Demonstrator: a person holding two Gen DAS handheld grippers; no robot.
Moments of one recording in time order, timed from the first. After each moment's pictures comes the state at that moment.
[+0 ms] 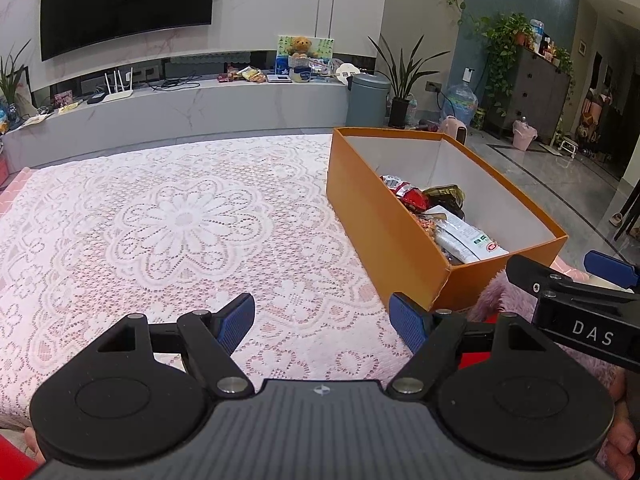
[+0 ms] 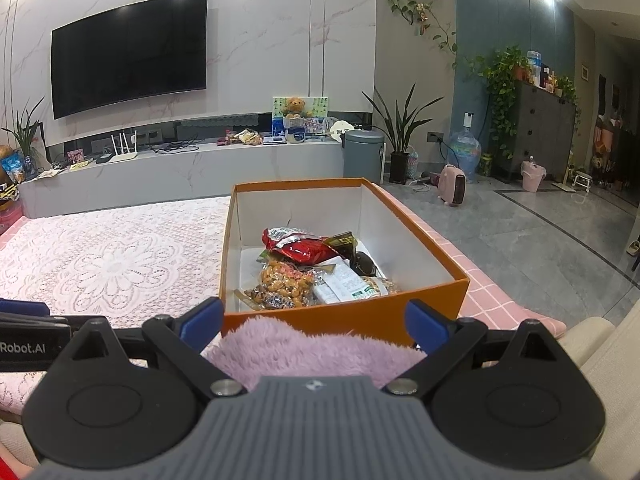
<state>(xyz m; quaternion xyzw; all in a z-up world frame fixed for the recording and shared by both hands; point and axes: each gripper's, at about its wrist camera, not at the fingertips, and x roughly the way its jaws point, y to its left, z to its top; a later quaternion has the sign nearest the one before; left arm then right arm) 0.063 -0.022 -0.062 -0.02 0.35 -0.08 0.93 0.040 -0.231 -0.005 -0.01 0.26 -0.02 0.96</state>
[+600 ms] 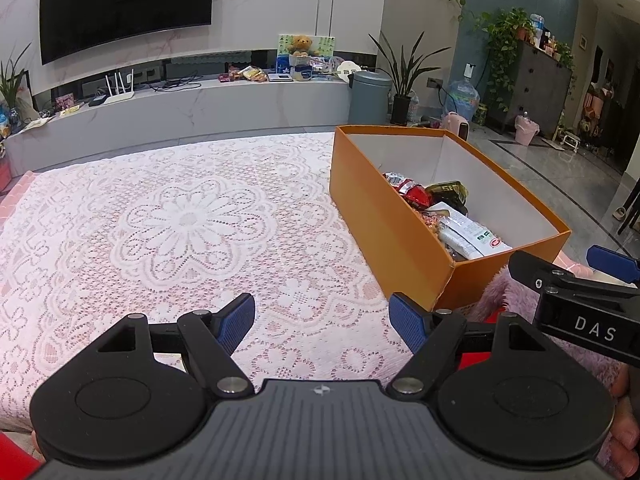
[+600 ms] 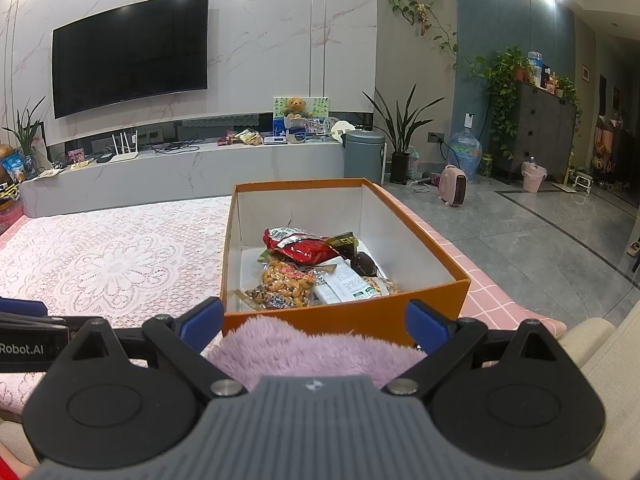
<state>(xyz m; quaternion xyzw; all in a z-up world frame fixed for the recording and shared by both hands) 0.062 -0.023 -0.061 -0.01 0.35 -0.08 0.93 0.040 -0.230 -0.006 -0.01 0.26 -0.02 0.96</state>
